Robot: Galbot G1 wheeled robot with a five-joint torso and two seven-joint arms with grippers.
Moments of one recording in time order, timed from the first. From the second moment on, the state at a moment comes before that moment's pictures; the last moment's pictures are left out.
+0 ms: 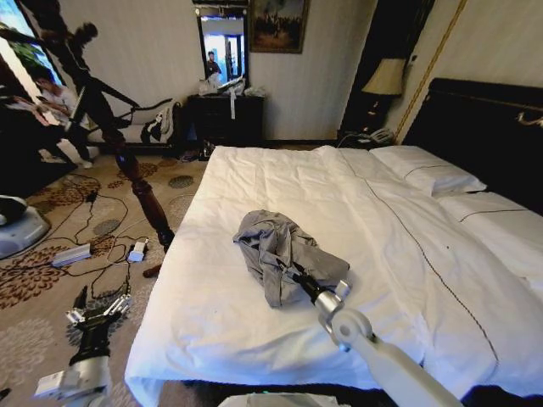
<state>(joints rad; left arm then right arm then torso) 1.80 -1.51 -1.01 -2.14 -0.42 -0.29 0.10 -1.10 0.93 0.04 1.89 1.28 -0.09 0.14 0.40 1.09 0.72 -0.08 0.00</state>
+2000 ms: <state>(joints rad) 1.80 -1.52 -1.01 -2.15 -0.41 -0.27 0.08 -1.08 1.00 0.02 1.83 1.22 -0.11 0.08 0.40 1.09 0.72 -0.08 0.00</state>
